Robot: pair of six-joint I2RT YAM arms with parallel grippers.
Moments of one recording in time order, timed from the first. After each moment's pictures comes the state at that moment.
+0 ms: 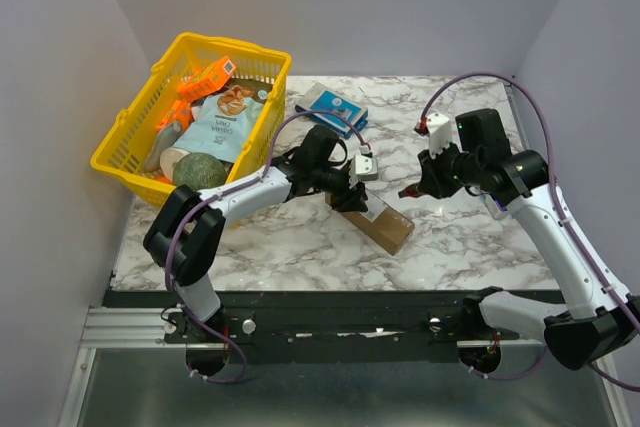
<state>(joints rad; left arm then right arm) -0.69 1.70 1.16 -0.16 0.80 0.45 0.37 1.15 1.30 -0.99 -0.22 -0.24</state>
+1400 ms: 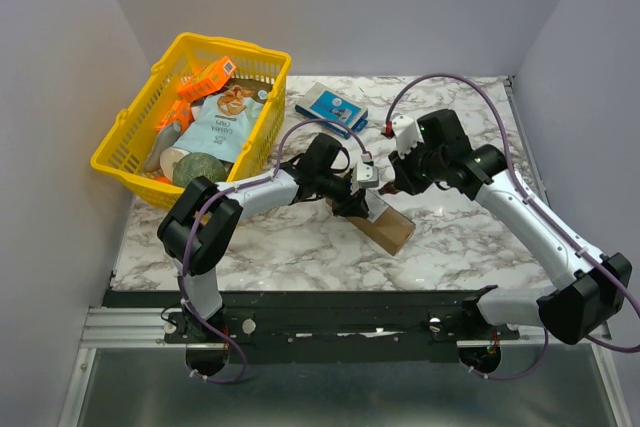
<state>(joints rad) -0.71 1.80 1.13 -0.08 0.85 0.47 0.51 1.28 1.23 -0.80 -0.15 -0.25</state>
